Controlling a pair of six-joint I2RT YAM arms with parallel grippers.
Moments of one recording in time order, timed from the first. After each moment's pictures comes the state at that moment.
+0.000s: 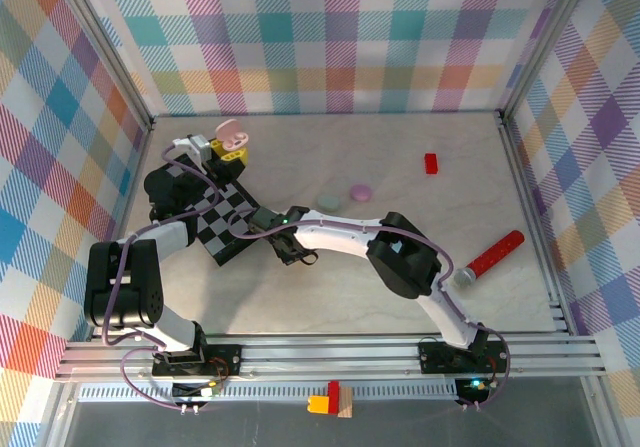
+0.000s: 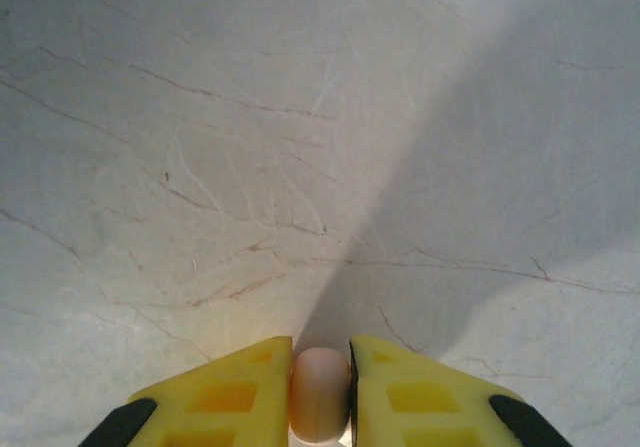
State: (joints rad) left arm 0.07 1.53 0.69 1.20 0.90 -0.30; right arm 1.08 2.22 1.73 -0.87 0.31 0.57
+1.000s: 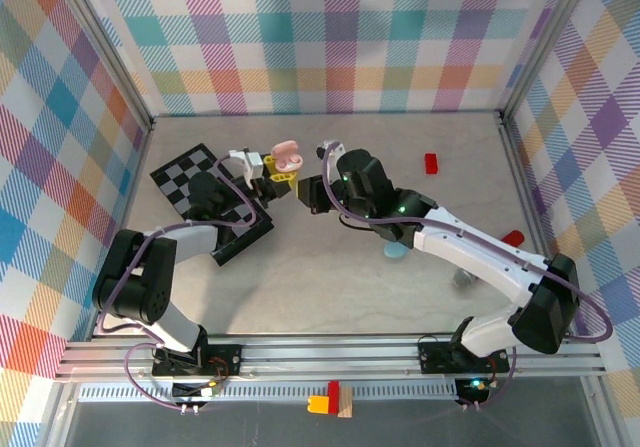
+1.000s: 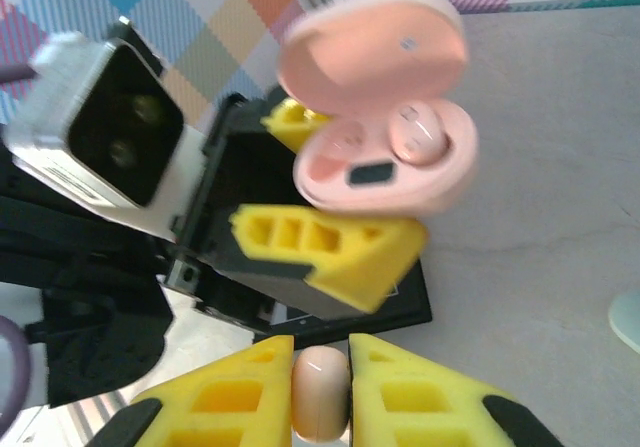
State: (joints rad) left arm -0.24 1.59 0.69 1.20 0.91 -0.16; right arm 0.90 1.42 1.29 -0.27 -0.04 0.53
